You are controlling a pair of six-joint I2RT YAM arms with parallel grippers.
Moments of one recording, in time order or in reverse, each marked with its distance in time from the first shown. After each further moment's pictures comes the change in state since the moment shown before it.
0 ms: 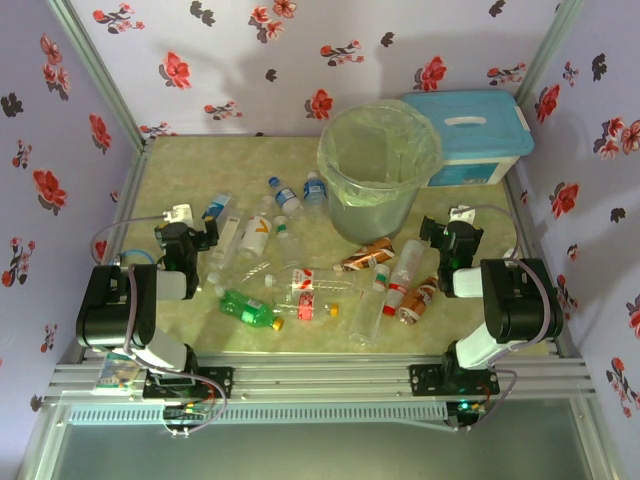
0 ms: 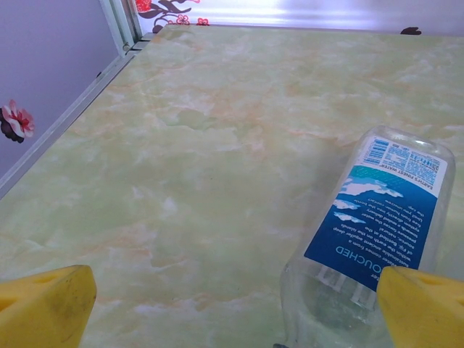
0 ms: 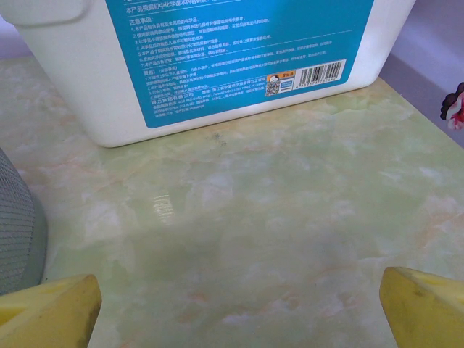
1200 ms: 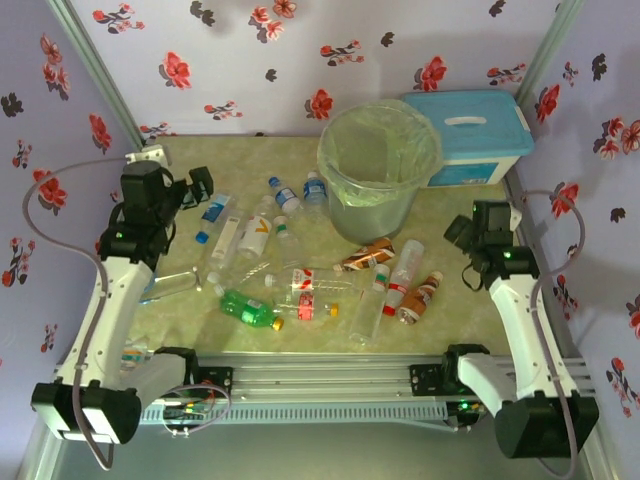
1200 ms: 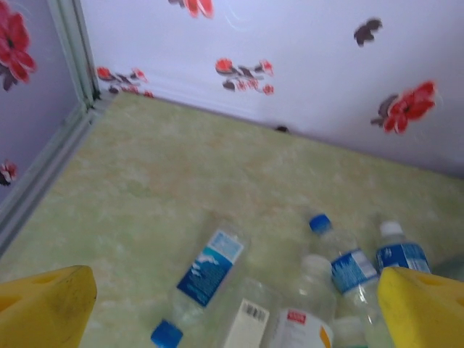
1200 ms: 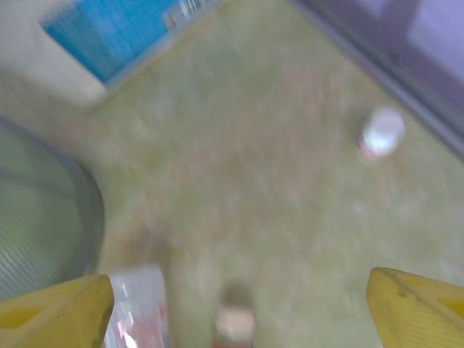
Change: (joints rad) left arm -0.114 -0.478 0.765 -1.339 0.072 -0.248; right arm -0.004 -0.643 0.515 -1.680 -0.018 0.480
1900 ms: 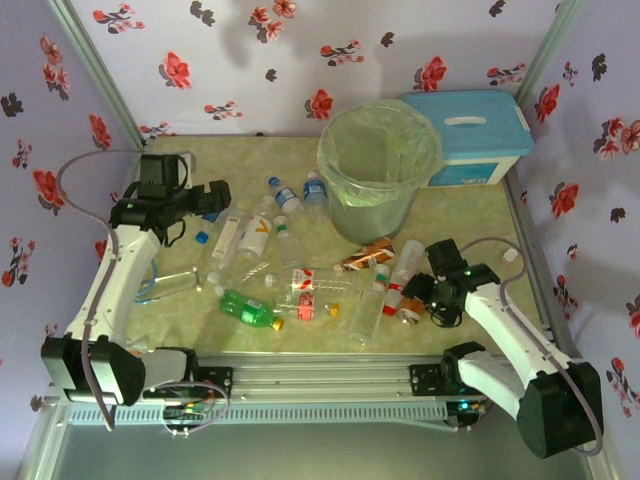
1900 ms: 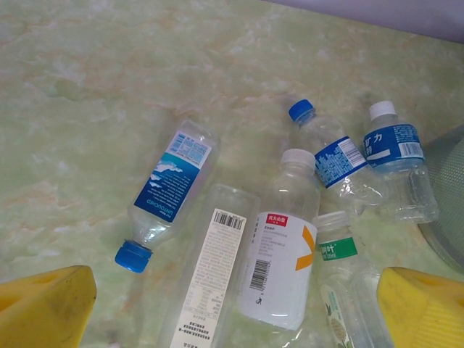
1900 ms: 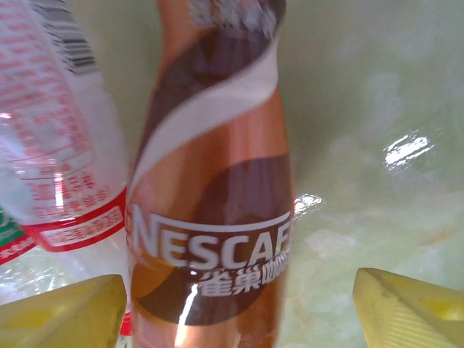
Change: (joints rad) left arm 0.000 0.187 0.080 -0.192 0.181 0.051; right arm 0.269 0.045 -0.330 -0.039 -0.314 0.308
